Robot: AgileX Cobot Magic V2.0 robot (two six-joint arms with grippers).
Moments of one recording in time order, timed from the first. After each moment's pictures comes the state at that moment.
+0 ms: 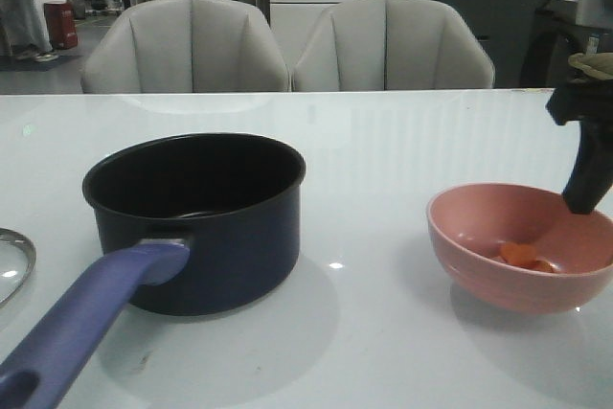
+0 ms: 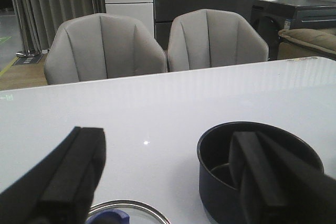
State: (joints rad) left arm -0.22 0.11 -0.27 -0.11 0.27 0.09; right arm 0.09 1.52 -0.87 0.18 0.59 0.05
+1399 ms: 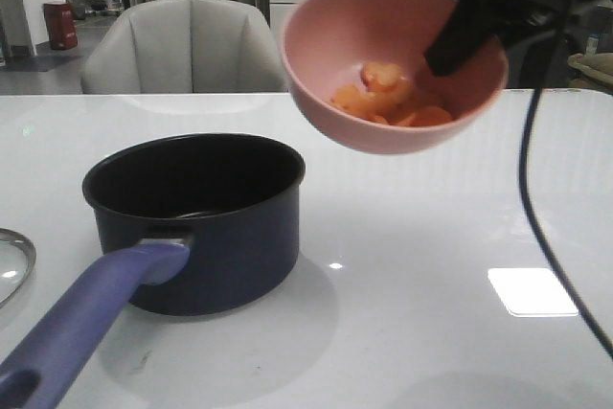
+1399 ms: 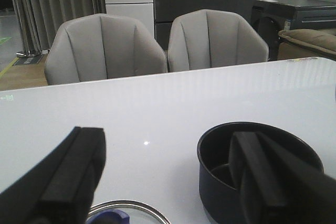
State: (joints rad) left arm -0.22 0.11 -0.27 -0.11 0.27 0.09; right arm 0.43 1.35 -0.95 0.24 0.37 -0.15
